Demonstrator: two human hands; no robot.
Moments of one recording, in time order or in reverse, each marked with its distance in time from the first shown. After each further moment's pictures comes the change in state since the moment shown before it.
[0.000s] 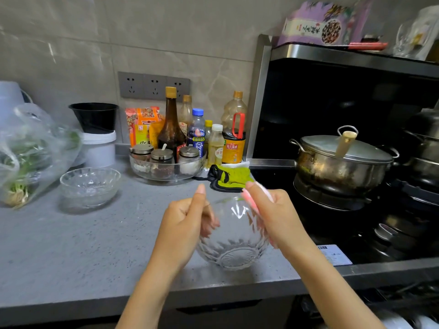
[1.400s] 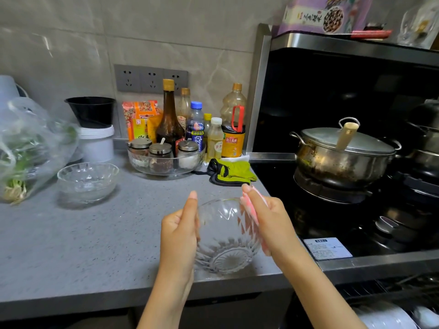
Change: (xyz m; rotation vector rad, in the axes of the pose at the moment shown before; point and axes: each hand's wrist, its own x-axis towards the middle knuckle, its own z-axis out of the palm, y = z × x) left_hand -0.016 -0.022 0.014 -0.316 0.167 -0.208; right_hand -0.008 0.021 0.005 0.073 0.007 0.074
